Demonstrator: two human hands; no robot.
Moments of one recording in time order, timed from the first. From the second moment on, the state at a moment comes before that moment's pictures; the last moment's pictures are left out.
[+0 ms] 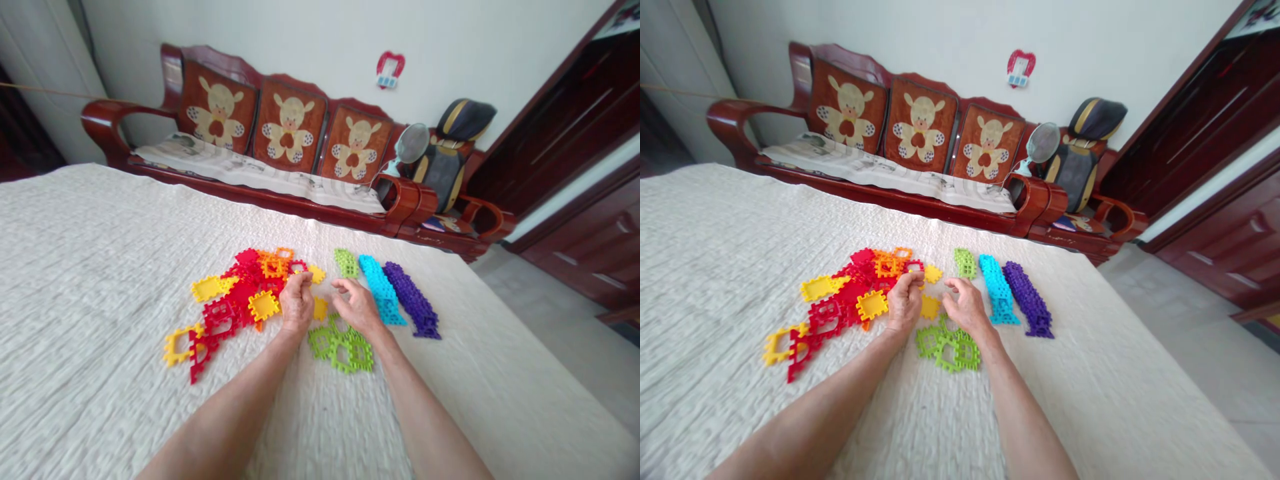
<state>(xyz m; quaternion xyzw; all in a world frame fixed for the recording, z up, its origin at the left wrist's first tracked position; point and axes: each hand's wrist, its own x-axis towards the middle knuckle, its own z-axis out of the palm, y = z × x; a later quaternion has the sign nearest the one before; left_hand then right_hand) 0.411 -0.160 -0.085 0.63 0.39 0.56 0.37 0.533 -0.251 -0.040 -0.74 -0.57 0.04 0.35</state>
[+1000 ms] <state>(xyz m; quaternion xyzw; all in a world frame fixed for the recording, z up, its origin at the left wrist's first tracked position) 0.403 -0.169 -0.071 0.73 0.34 0.49 0.34 0.529 -0.279 -0.059 -0.75 -0.44 0.10 0.48</state>
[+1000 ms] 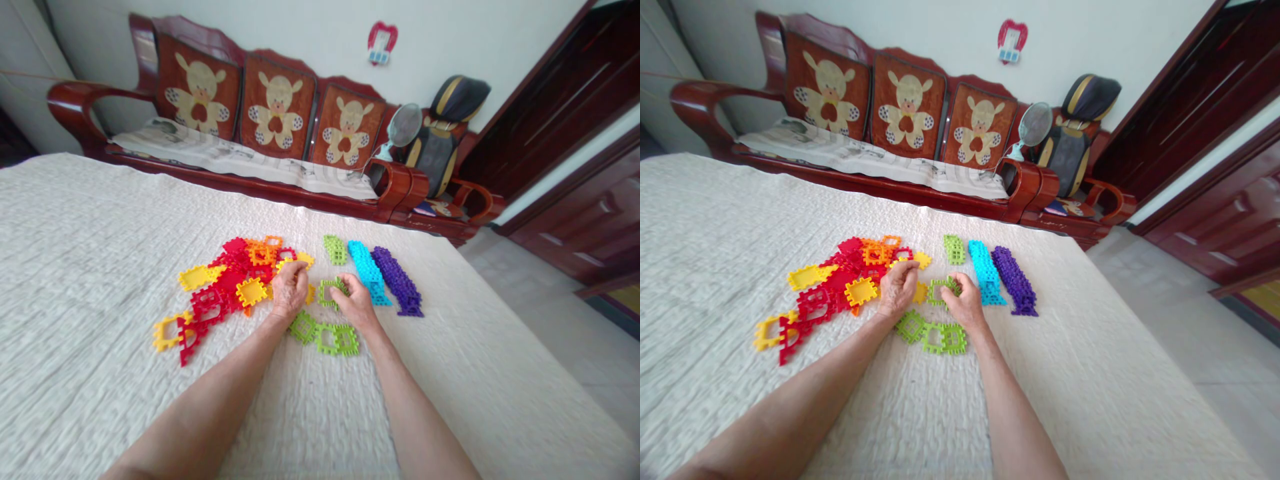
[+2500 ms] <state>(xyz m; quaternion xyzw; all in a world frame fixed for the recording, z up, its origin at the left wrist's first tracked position) 0.404 -0.173 -0.071 0.80 0.29 0.42 0.32 0.522 -0.271 -0.057 -0.67 -0.37 0.20 0.62</state>
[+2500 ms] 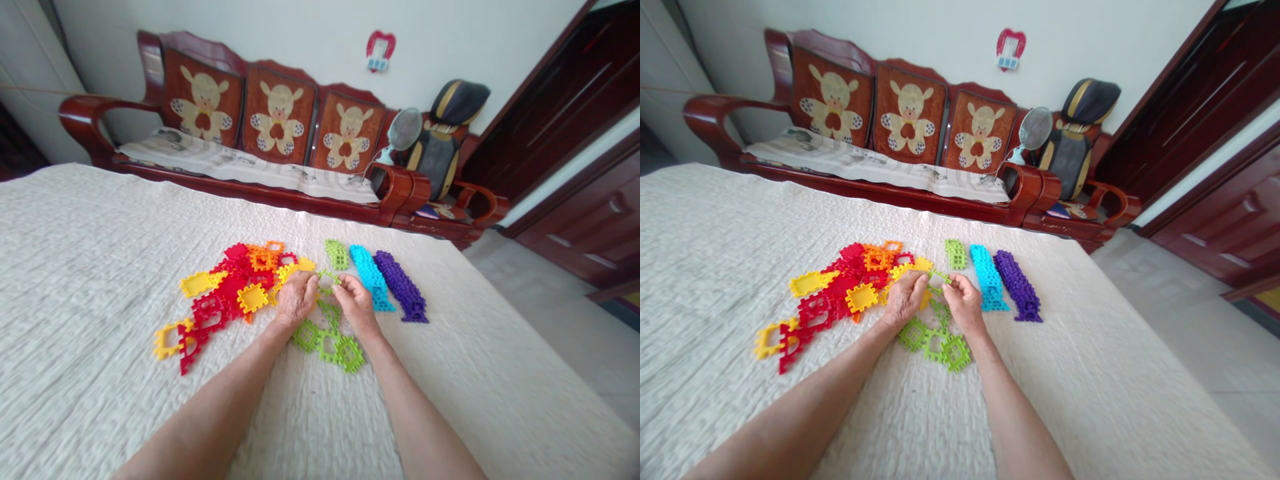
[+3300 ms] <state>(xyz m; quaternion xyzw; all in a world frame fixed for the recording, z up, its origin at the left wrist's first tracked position) 0.408 -0.169 -0.076 0.72 0.34 0.48 0.37 0.524 -0.275 -0.052 -0.85 -0.45 -0.06 0.26</state>
